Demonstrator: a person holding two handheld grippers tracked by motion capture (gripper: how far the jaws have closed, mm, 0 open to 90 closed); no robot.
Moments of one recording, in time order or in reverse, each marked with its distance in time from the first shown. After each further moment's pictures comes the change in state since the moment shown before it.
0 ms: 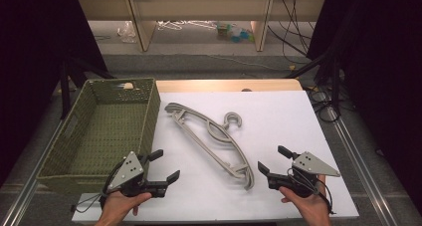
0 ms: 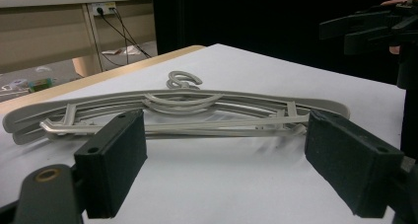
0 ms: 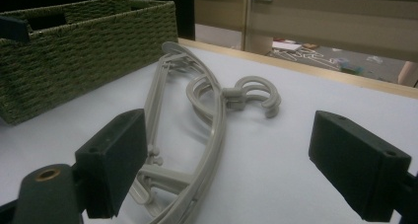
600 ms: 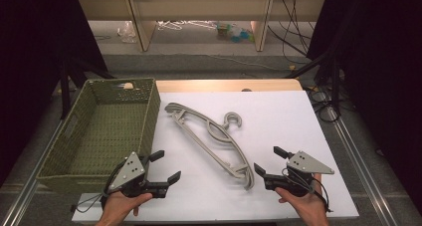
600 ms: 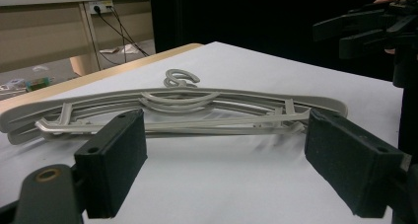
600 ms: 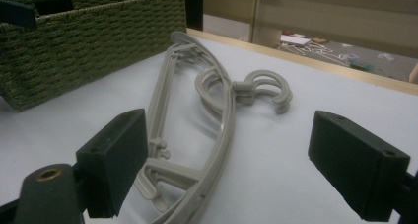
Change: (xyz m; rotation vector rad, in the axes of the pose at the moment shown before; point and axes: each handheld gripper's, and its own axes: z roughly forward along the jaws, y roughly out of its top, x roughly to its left) left arm -0.002 -0.001 0.002 0.007 -0.004 -0.002; right arm 0.005 0.001 0.007 0.059 0.030 -0.022
